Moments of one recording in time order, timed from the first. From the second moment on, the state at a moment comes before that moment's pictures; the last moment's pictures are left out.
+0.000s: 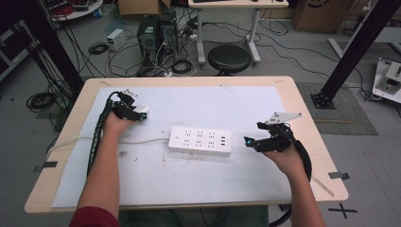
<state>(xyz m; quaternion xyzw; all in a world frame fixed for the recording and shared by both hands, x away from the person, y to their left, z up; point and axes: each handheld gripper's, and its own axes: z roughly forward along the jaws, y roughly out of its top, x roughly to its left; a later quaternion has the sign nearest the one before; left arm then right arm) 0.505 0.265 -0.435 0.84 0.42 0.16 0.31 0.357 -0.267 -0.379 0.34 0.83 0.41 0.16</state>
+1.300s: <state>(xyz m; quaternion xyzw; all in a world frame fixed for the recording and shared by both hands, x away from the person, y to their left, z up) 0.345 0.219 -0.352 0.86 0.24 0.16 0.43 0.343 -0.266 -0.368 0.31 0.83 0.43 0.15</state>
